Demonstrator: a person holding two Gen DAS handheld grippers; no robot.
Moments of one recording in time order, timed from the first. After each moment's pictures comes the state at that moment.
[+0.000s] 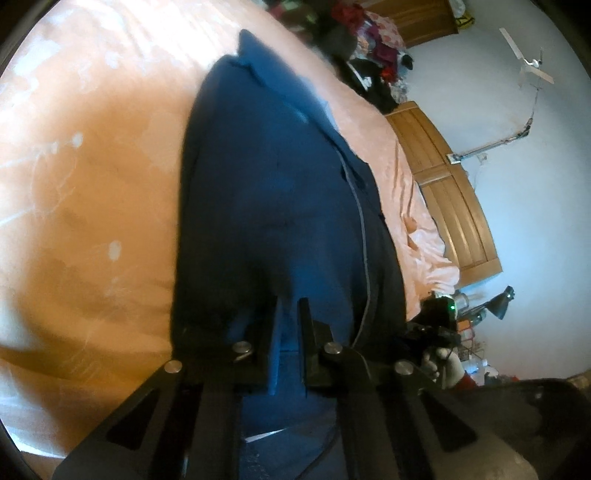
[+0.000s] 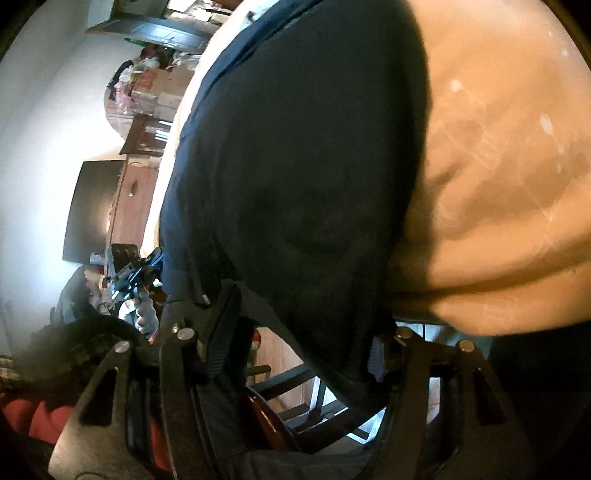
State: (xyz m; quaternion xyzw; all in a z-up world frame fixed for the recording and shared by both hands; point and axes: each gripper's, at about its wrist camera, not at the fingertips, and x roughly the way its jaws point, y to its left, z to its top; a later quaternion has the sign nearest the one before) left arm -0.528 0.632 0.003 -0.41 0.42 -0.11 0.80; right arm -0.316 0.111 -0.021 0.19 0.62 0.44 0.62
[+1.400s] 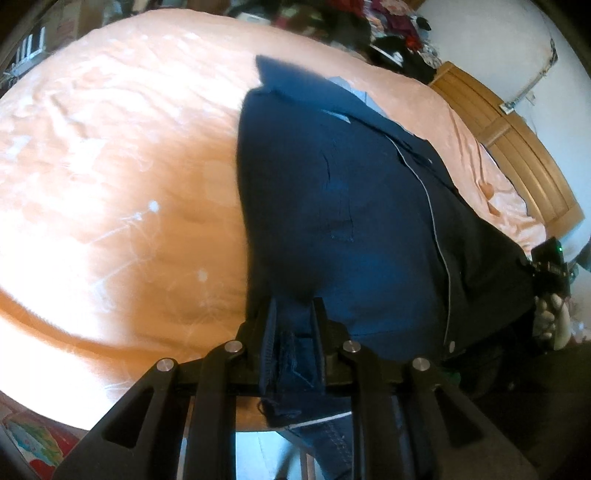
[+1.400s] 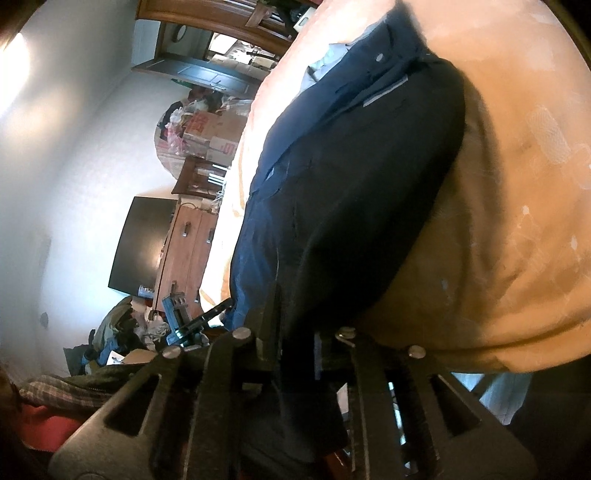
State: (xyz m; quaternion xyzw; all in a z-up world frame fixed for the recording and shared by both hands) left arm -0.537 0.623 0.035 -0.23 0.47 0.02 0.86; right arm -0.311 0.112 0.055 0.28 0.53 0.48 0.63
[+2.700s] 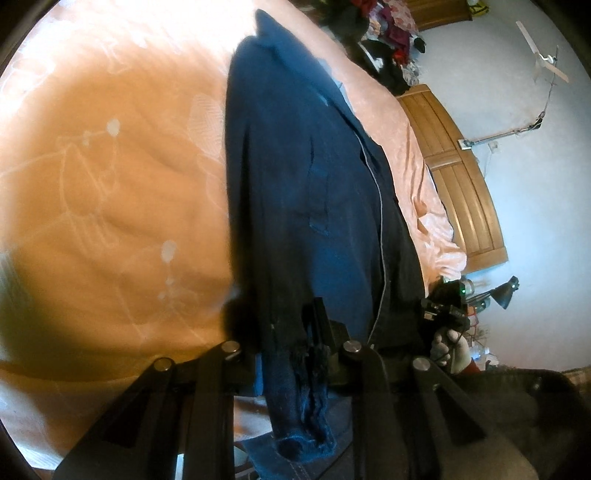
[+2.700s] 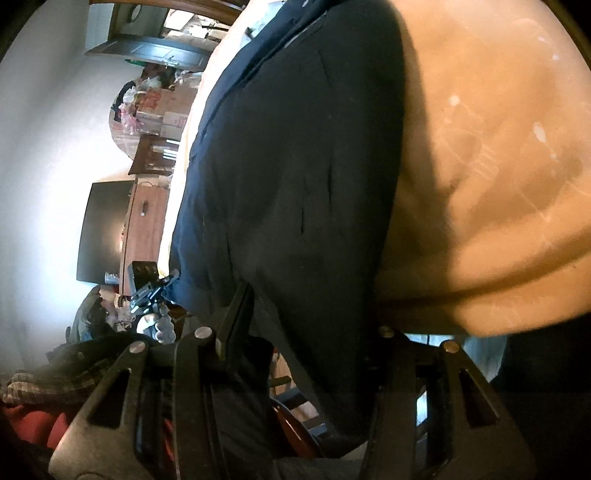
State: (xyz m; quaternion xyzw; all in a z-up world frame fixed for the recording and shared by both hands) left arm -0.533 0.639 0.002 -0.40 0.46 -0.12 0.78; right arm -0.323 0.103 0.000 0.23 0.61 0.43 0.62
